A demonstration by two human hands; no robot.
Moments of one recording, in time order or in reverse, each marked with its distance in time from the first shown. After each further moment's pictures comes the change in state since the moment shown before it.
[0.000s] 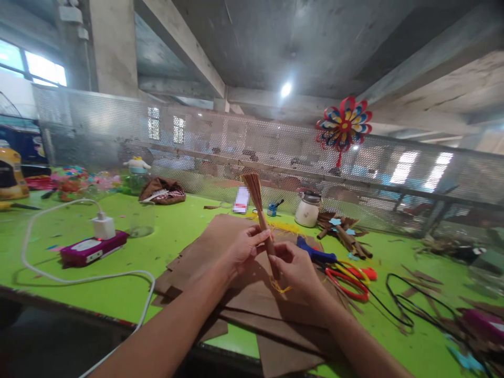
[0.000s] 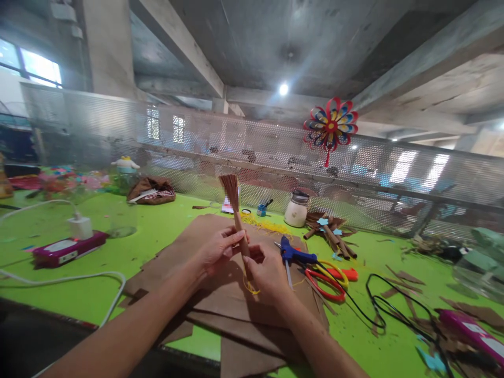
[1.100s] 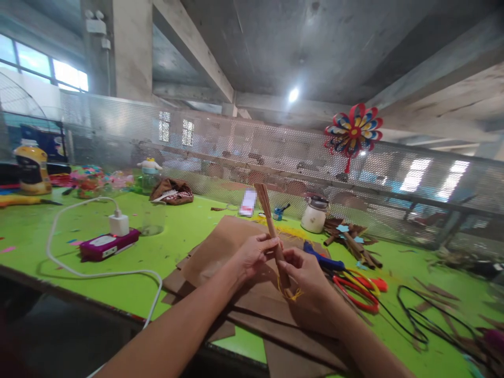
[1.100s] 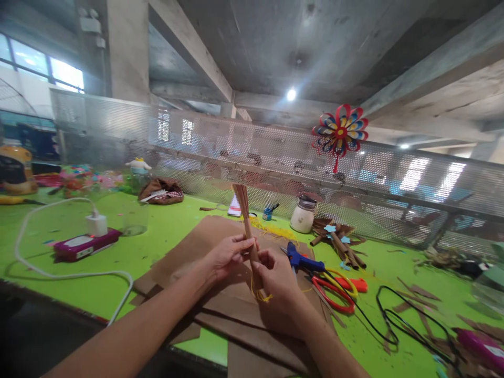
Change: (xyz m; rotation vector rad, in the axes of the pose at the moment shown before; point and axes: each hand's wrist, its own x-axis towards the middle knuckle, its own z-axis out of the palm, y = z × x) left_hand 0.000 -0.008 -0.003 -0.050 0.040 -0.103; right_hand 0.004 0.012 -0.001 0.232 -0.113 0.091
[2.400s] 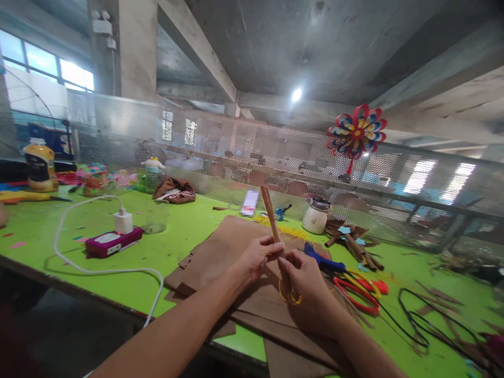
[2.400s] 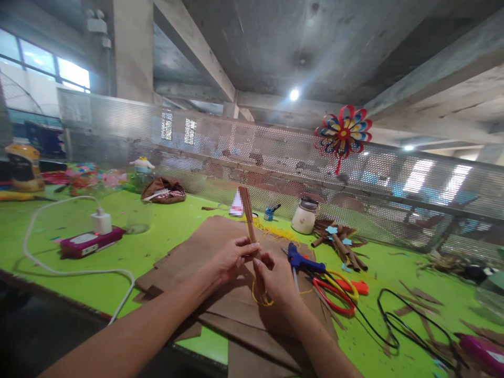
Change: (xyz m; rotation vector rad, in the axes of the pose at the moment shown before) left_hand 0.001 -0.012 0.002 0.040 0.078 0.011; right_hand -0.002 0.008 0.003 -0.240 0.082 -0.053
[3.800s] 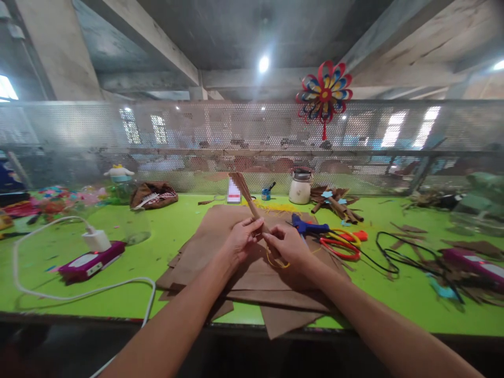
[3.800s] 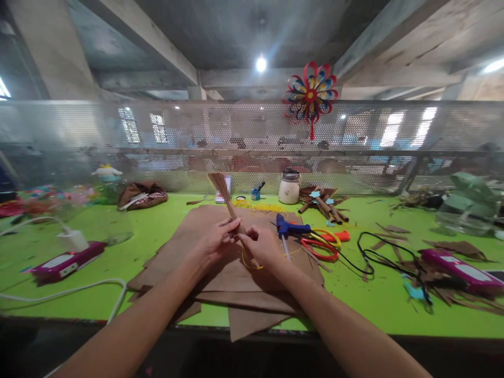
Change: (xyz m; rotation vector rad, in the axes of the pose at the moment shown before) left_hand 0.007 0.005 -0.003 0.016 0.012 -0.048; right_hand 0.004 0.003 -0.001 -0.014 0.076 -0.035
